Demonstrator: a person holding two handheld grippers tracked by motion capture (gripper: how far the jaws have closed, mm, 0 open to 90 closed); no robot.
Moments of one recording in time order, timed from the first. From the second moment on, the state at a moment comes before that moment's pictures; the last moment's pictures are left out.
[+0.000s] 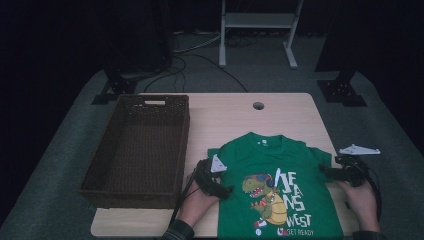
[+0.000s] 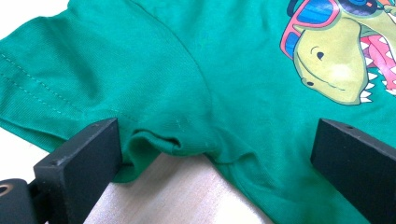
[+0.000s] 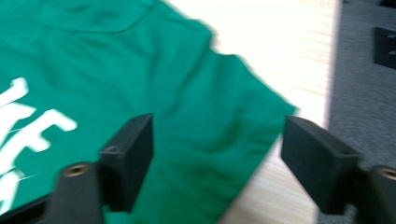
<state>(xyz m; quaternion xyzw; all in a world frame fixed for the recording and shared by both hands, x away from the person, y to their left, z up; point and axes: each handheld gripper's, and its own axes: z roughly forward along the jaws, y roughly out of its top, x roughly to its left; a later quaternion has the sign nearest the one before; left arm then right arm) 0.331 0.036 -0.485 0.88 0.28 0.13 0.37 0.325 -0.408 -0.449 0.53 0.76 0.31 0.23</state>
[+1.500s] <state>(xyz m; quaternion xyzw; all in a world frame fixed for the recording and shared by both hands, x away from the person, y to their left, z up) 0.331 0.036 -0.485 0.88 0.28 0.13 0.37 0.307 -0.330 -0.488 0.40 0.83 0.35 0.16</state>
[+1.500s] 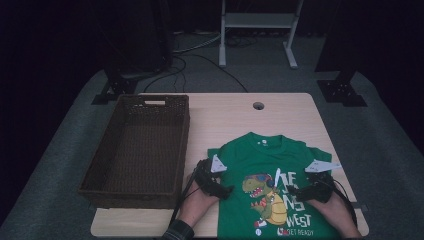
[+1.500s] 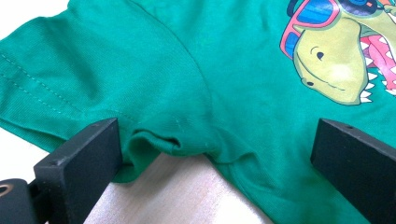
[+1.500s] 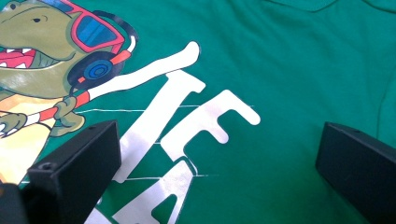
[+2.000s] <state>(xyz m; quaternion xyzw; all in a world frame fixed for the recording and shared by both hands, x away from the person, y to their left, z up) 0.332 0.035 -0.474 0.87 0.29 0.13 0.38 0.306 -0.334 -0.488 0.40 0.83 0.35 0.16</state>
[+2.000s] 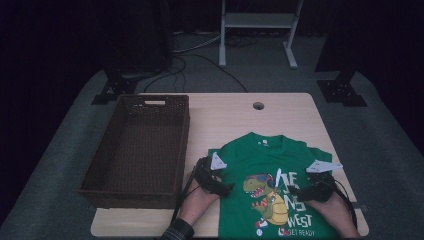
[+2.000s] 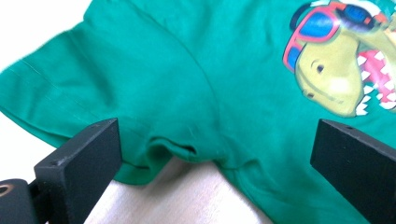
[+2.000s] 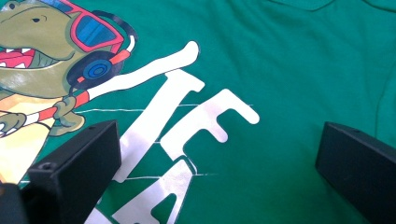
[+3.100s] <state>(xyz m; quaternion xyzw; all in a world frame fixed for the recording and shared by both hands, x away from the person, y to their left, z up) 0.351 0.035 -0.442 0.86 0.30 0.13 0.39 0.297 -0.360 -0.488 0.41 0.83 0.35 0.17</state>
